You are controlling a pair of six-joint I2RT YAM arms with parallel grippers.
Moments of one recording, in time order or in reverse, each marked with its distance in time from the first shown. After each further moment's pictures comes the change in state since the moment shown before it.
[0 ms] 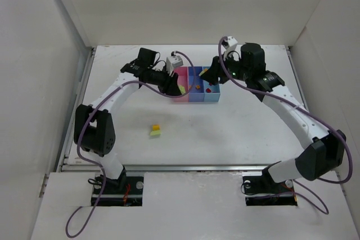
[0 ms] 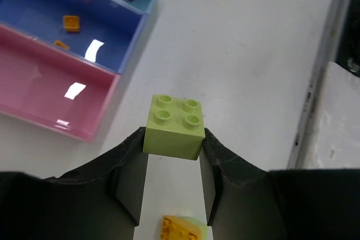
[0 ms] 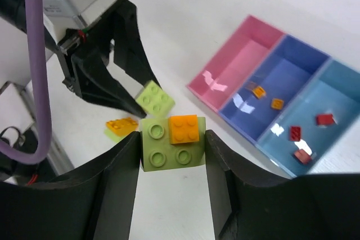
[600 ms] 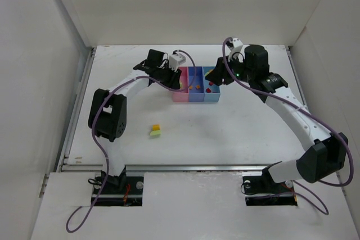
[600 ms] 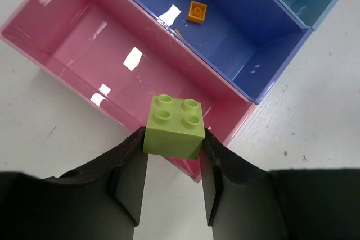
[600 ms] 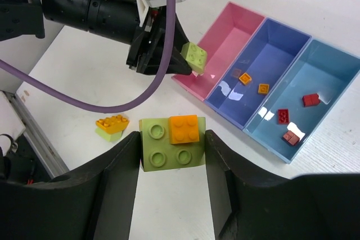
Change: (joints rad) left arm -0.010 0.250 0.056 0.269 -0.389 -0.140; right arm -0.051 -0.027 -0.045 -0.025 0.046 0.021
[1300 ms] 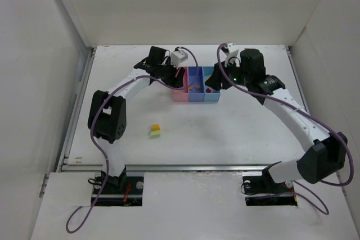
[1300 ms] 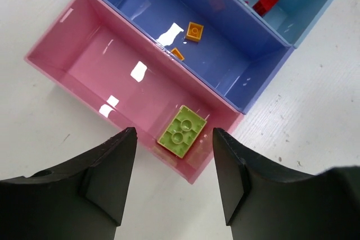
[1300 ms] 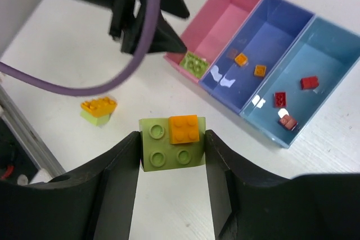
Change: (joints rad) left arm -0.024 -0.012 0.035 0.004 -0.033 0.003; right arm 0.020 -0.005 -0.022 -0.036 0.018 -0.047
